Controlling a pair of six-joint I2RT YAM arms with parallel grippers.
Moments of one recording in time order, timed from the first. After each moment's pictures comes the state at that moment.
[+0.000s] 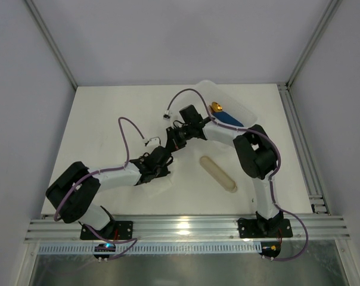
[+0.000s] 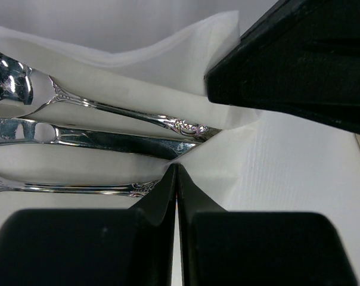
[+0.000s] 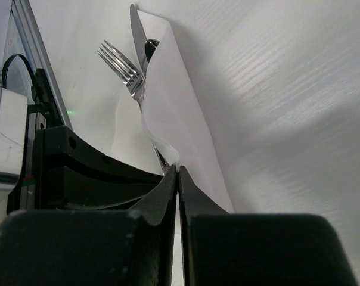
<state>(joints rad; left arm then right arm) -0.80 1.50 0.67 -0.09 -0.33 -0.87 0.63 2.10 1.47 -0.25 -0.77 0.21</state>
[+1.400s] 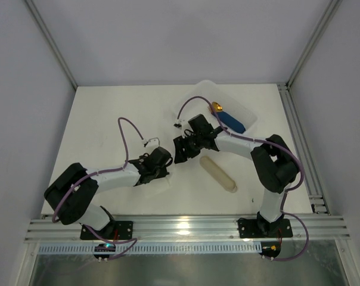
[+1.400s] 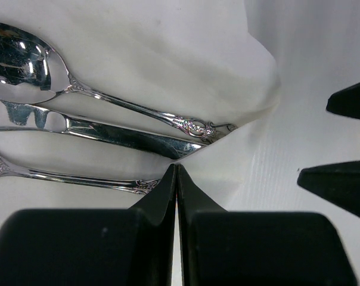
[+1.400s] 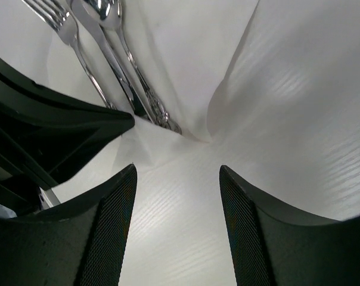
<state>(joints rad) -0.81 1.48 0.66 -0.13 -0.35 -0.87 0.65 1.84 1.20 -0.26 -0.46 0.18</state>
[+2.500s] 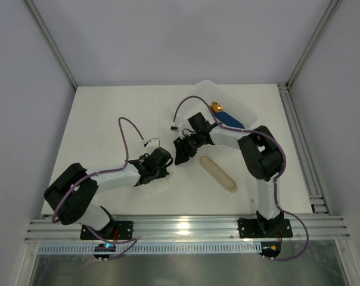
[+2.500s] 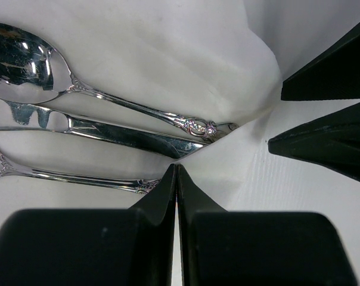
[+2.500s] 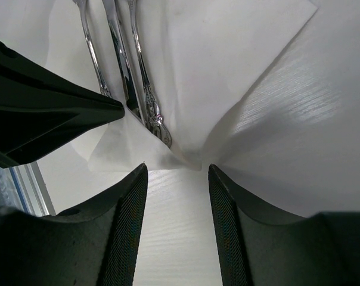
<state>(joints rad) -0.81 1.48 0.66 -0.13 -0.36 -0.86 0.59 2.03 1.30 -0.31 -0.72 -0.10</state>
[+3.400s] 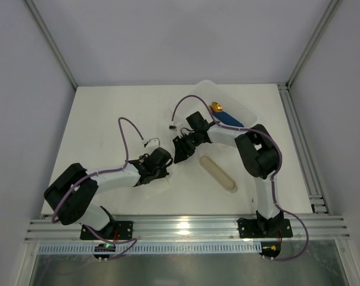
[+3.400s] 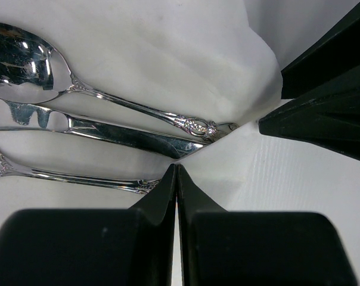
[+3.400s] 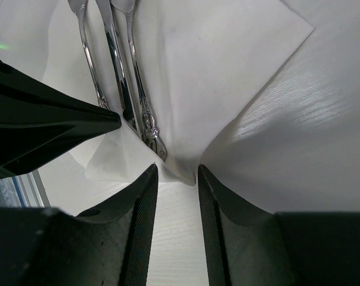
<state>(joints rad) -0.81 1.48 0.66 -0.13 -0.36 -0.86 0.59 2.08 1.35 -0.33 -0.75 -0.11</state>
